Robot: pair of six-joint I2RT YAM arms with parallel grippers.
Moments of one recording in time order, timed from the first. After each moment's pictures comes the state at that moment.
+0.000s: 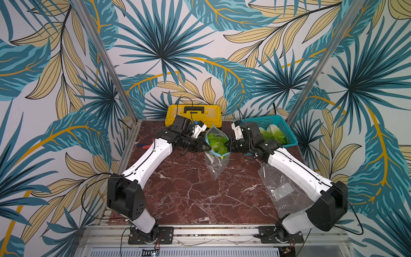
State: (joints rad) left arm -0.38 1.64 1.46 -0.75 0.79 -0.33; right arm 0.53 1.52 1.35 -0.57 -0.15 0.51
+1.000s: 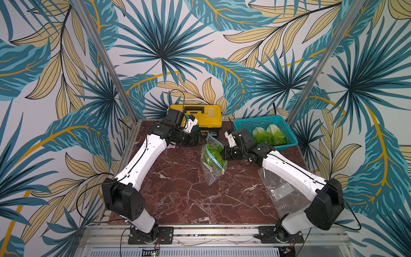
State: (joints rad) left arm -0.35 1.60 1.66 -0.96 0.56 -0.31; right arm 0.62 1.52 1.31 -0.58 -0.11 0.51
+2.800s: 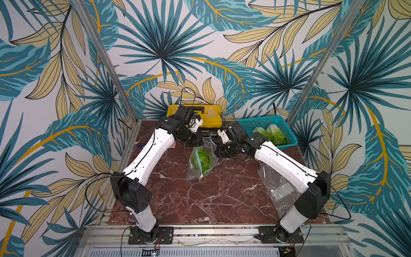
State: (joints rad) left arm -0.40 1.70 1.86 -1.17 0.41 -0.29; right arm 0.66 1.67 1.67 -0.88 -0.19 0.56
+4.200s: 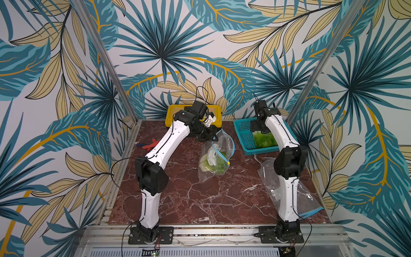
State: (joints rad) left arm -0.48 2.02 2.16 -1.17 0.58 -0.39; right arm 0.10 2.35 2.36 -1.19 0.45 0.22
